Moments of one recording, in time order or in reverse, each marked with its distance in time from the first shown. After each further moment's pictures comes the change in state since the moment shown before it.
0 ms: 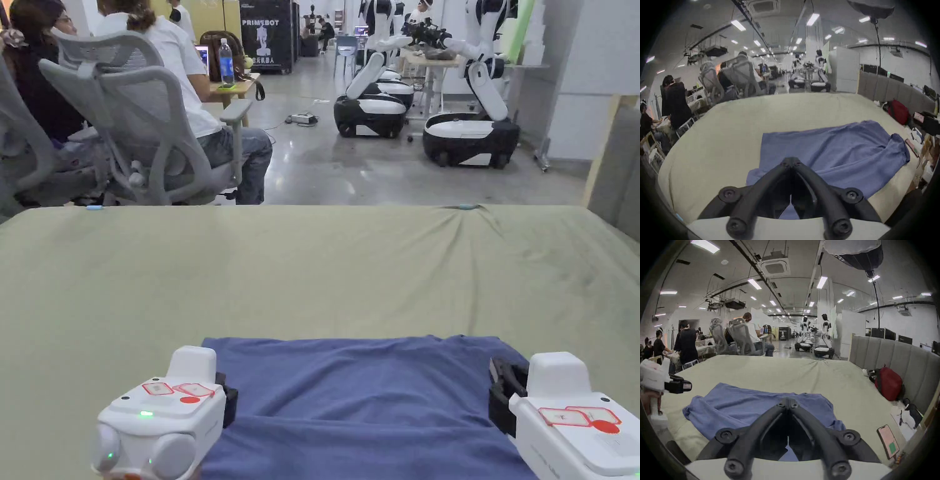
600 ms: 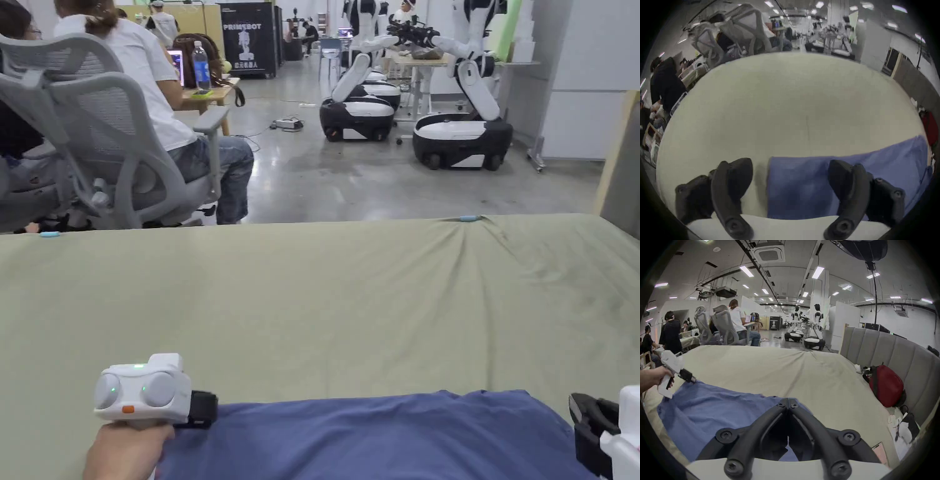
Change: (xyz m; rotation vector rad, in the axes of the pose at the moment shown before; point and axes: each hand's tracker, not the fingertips) left arm -0.054 0.063 -0.284 -0.414 0.074 0.078; right arm 0.095 0.015 -0.114 -0.108 -0.119 0.020
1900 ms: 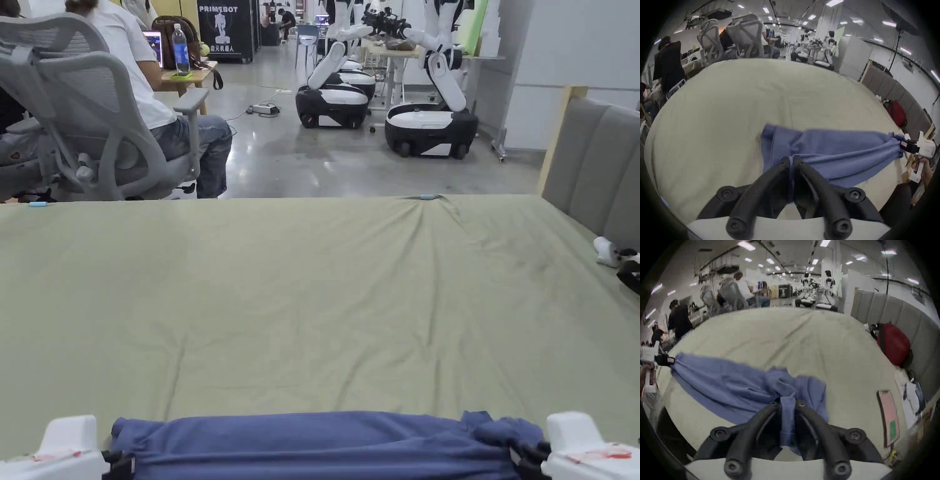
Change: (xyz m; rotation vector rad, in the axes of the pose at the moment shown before) left arm -0.038 -0.235 0.206 0.155 -0.206 0.081; right arm 0.014 -0.122 0.079 -0.371 0.138 0.016
